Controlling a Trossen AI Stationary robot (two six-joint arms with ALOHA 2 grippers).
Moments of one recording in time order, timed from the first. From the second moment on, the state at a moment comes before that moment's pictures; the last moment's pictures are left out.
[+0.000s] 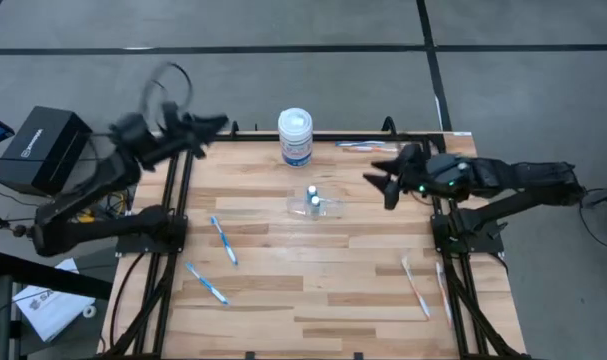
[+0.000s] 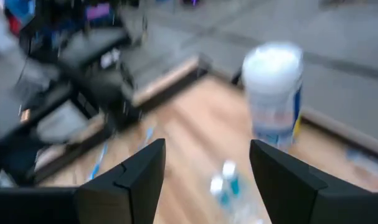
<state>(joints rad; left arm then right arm) 0.57 0.73 0.88 -0.05 0.05 -0.56 0.11 0.95 1.08 -0.53 0.49 0.55</state>
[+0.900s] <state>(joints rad) 0.58 1.12 0.59 0.57 0.13 -0.74 -0.11 0.97 1.02 -0.17 0.42 0.52</state>
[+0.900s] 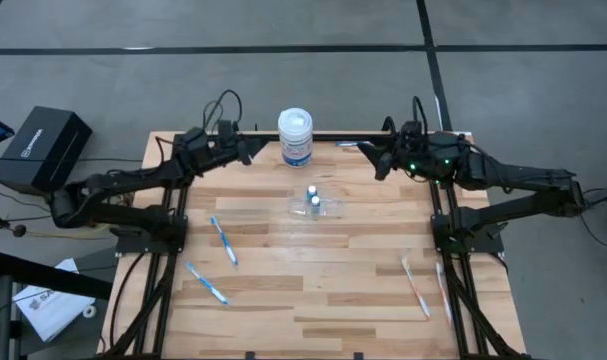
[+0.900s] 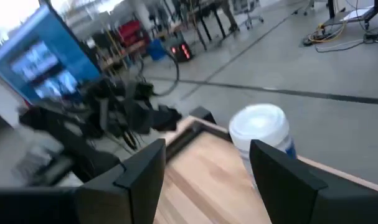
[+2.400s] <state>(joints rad) 0.75 1.13 0.59 0.72 0.42 -0.79 0.55 0.90 0.53 -0.88 0.15 1.89</state>
